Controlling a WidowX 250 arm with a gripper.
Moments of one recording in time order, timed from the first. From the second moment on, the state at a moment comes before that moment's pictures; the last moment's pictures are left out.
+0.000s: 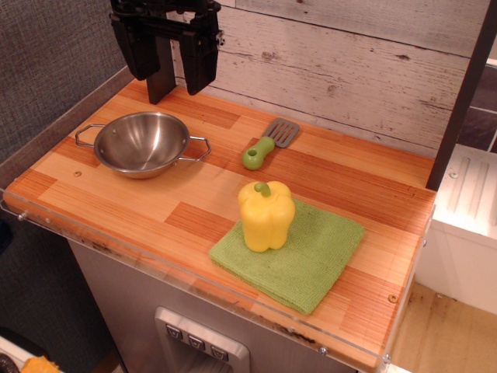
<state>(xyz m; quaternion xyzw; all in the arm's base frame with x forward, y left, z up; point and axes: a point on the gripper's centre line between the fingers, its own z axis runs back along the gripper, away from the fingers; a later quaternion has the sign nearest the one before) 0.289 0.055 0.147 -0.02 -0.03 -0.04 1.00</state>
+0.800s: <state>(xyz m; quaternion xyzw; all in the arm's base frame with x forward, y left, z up) 0.280 0.085 0.112 -0.03 -0.03 -0.09 0.99</state>
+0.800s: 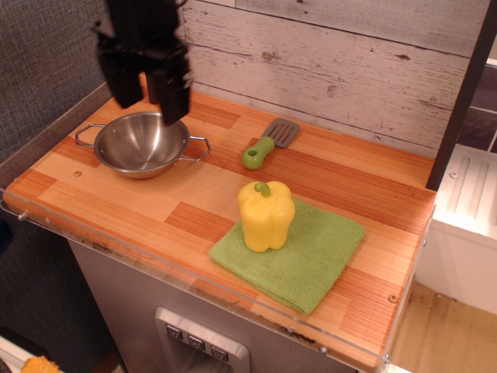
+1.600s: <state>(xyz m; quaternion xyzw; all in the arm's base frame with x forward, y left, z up) 0.282 0.095 0.019 -0.04 0.01 -0.15 0.99</state>
